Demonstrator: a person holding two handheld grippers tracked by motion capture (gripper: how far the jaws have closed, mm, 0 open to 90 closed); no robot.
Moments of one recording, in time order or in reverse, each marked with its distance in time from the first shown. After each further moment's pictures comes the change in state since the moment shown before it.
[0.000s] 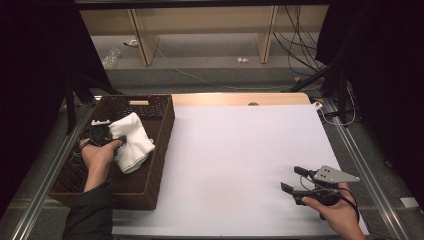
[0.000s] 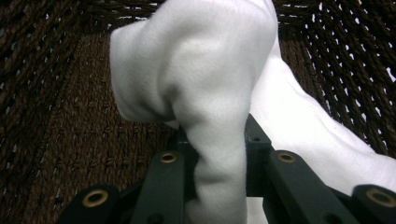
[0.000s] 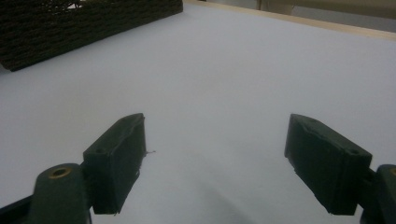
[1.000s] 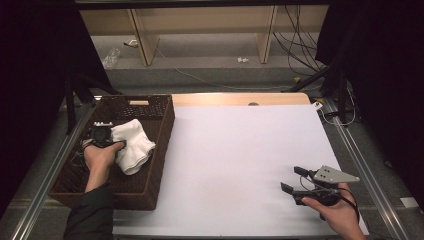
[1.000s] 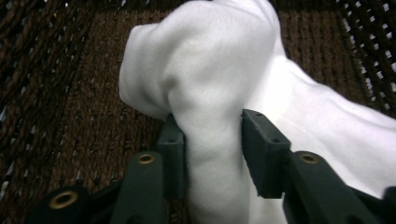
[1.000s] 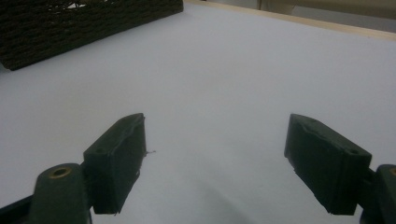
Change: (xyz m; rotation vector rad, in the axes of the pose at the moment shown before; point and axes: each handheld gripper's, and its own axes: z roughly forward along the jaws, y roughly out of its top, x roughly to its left) left arm 0.001 -0.004 0.009 0.080 0.098 0.028; right arm 0.000 0.000 0.000 0.001 0.000 -0.004
